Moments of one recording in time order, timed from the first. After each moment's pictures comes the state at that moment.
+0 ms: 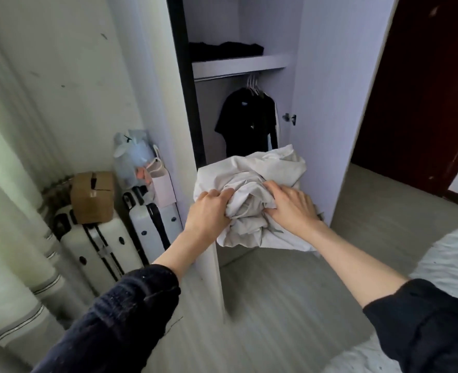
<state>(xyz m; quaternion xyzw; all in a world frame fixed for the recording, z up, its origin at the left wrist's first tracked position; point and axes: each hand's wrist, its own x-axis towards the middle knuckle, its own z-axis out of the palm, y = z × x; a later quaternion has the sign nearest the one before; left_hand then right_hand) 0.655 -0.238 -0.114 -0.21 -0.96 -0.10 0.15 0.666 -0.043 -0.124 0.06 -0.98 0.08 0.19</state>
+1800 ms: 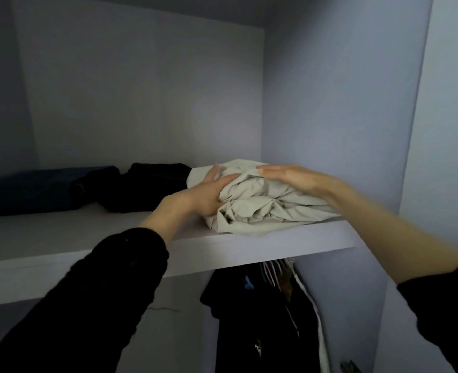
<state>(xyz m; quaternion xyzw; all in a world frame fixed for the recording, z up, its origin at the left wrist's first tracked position) -0.277 -0.018 0.141 -0.18 -0.97 -0.13 0.13 -0.281 0.208 0.175 0.25 -0.91 0.31 0.04</state>
